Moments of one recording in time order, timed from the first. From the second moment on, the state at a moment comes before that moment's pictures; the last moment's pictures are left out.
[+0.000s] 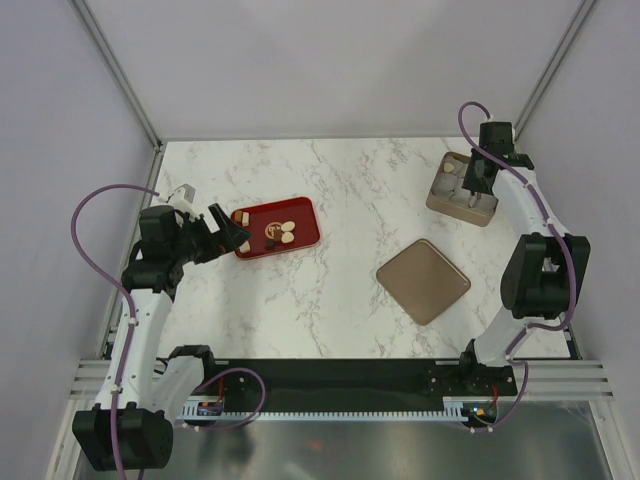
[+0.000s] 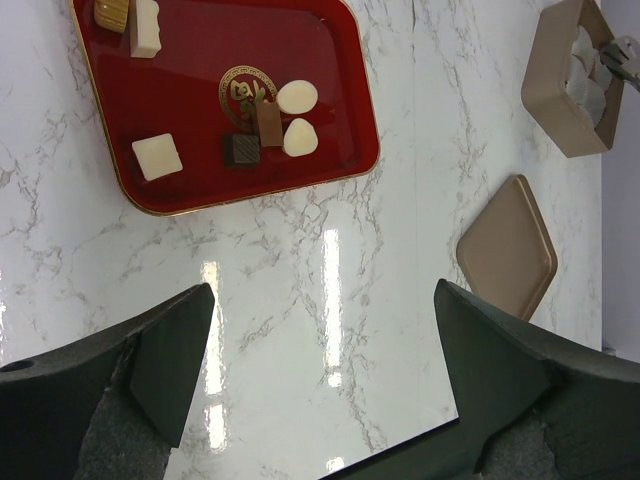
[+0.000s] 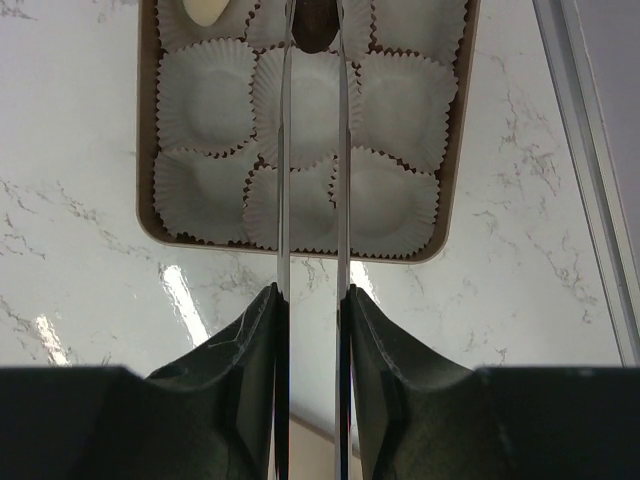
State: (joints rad) left arm 0.04 0.88 0.81 -0.54 0.42 -0.43; right arm -0.05 1.73 1.49 -0.62 0.22 0.22
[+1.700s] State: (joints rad) left arm 0.04 0.88 0.81 -0.54 0.42 -0.43; right arm 0.22 1.67 1.51 -0.57 0.13 0.22
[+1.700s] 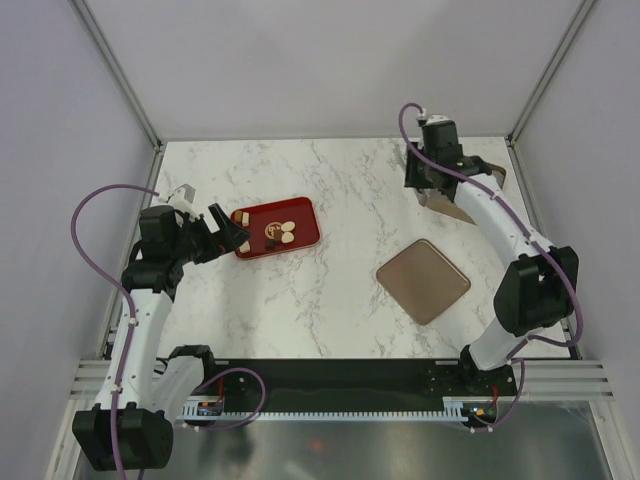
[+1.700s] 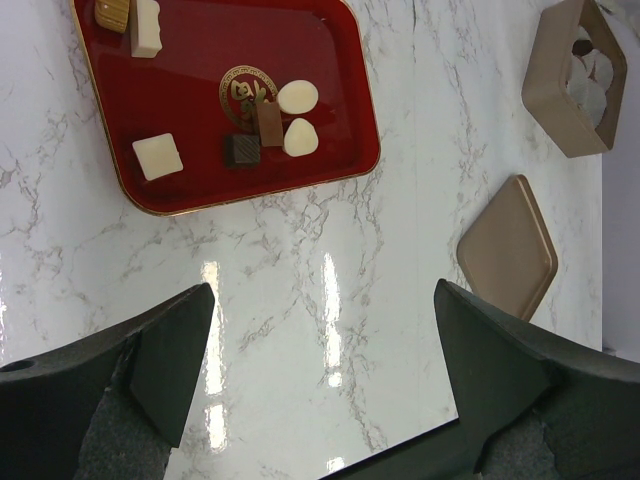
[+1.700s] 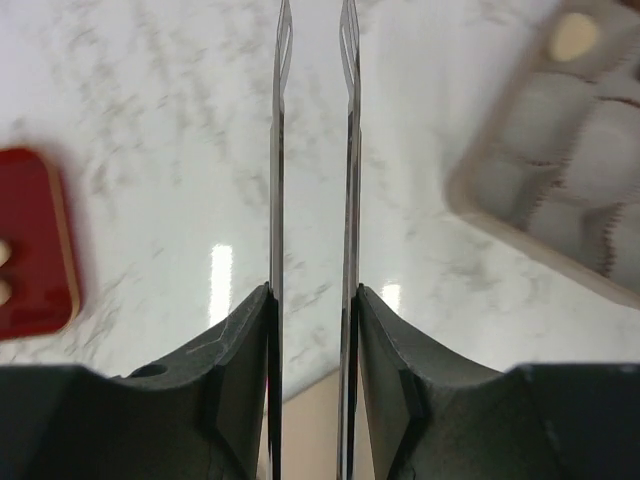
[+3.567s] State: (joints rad) left arm 0.04 0.85 0.81 -0.54 0.39 -0.43; right arm 0.83 1.88 1.43 -0.44 0.08 -0.05
